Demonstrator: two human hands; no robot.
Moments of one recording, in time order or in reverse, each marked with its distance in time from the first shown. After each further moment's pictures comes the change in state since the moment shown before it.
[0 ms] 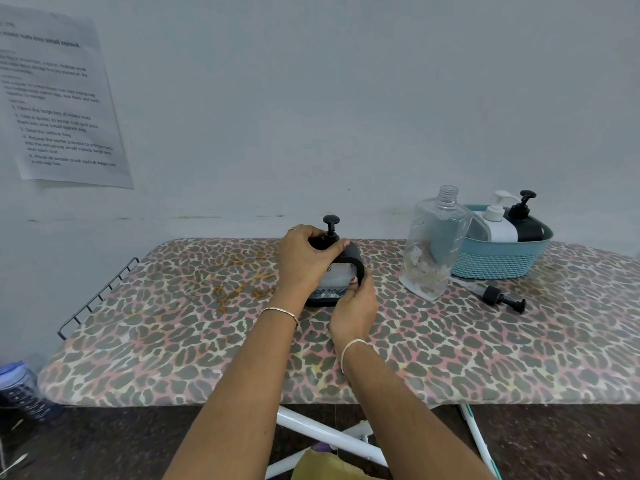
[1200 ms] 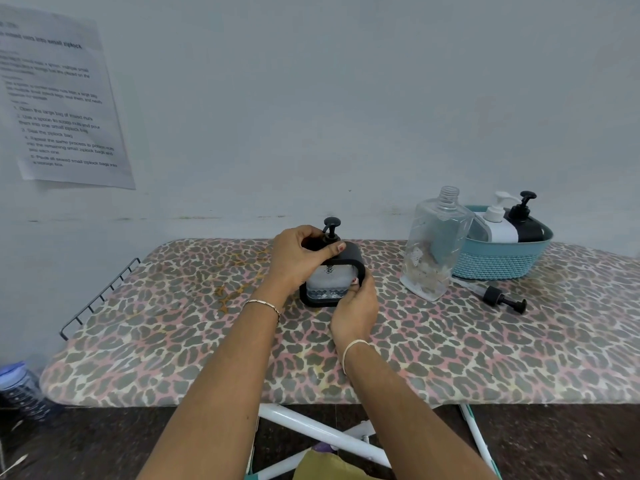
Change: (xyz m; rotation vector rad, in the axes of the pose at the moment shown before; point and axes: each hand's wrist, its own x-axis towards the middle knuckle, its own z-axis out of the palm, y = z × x) left_hand 0.007 -0.006 -0.020 -0.165 -0.200 -0.007; right_hand 0.001 0.000 0.000 -0.047 0.006 -0.002
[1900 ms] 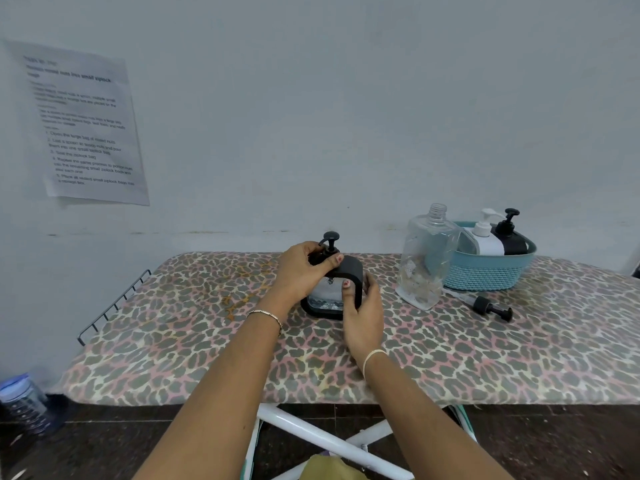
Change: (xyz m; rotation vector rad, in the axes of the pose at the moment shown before) left_hand -0.015 0.018 -0.006 0.084 -0.090 -0.029; right_hand -0.003 0.001 -0.029 0.060 -0.188 -0.132
